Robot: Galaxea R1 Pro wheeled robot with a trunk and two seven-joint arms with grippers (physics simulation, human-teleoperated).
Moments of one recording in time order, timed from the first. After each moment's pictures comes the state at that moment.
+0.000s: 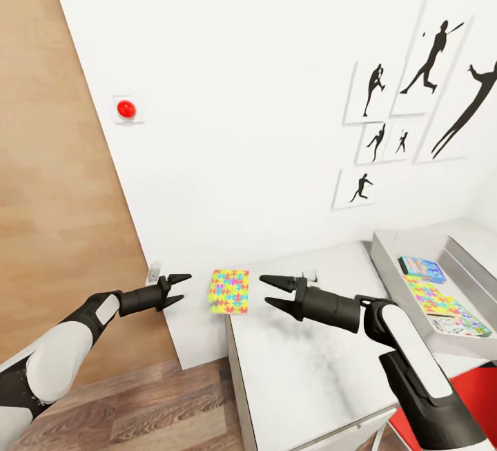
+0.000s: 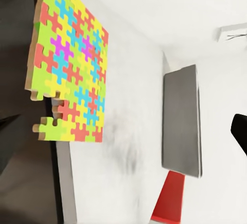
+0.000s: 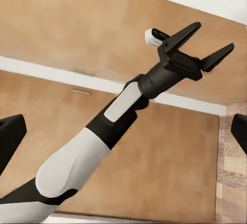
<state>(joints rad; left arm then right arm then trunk) -0.99 0.18 0.58 -0.19 -0.02 0.76 -0.93 -0.44 -0.13 0.16 -1.59 -1.66 1.05 -0.14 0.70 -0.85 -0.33</state>
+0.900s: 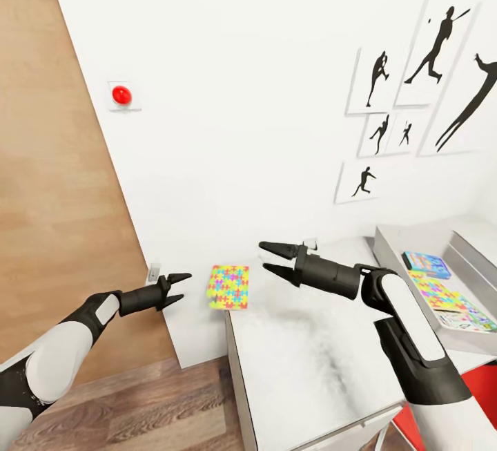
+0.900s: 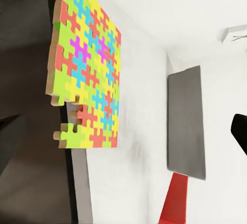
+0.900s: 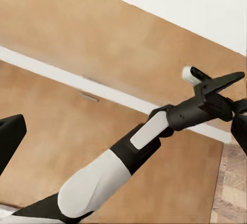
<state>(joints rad) -0.99 0.18 0.59 -0.19 -0.02 0.76 -0.95 -0.58 -0.12 0.16 -1.59 -1.67 1.04 -0.12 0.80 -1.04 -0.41</state>
